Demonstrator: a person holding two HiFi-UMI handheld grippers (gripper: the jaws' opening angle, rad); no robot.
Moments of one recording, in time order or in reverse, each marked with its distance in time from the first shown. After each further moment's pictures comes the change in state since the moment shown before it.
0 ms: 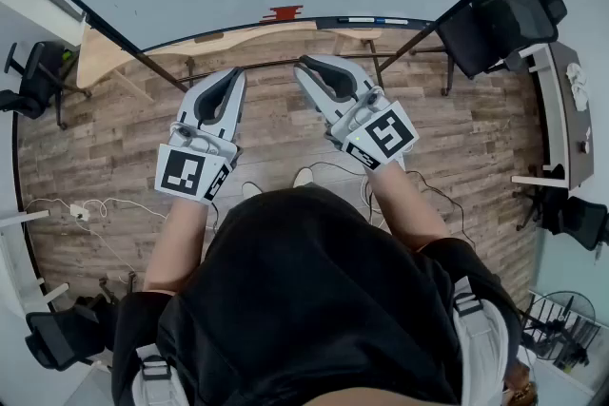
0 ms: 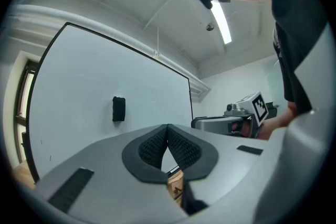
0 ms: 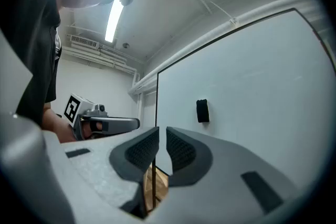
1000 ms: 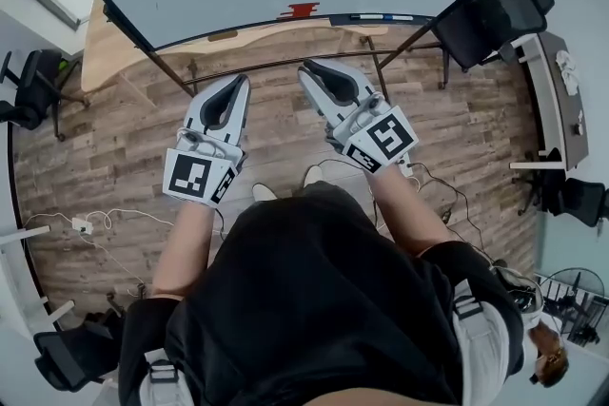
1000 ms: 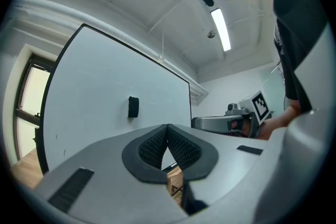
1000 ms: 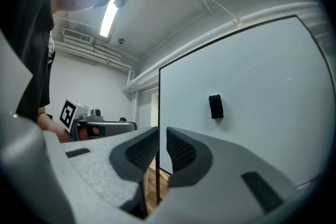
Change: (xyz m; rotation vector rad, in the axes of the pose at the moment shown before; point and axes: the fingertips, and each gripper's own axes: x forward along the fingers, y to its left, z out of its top) left arm -0.087 0.052 -0.011 -0.048 -0.014 -0.030; right arm 0.052 0.082 -0.008 0.026 0.018 -0.082
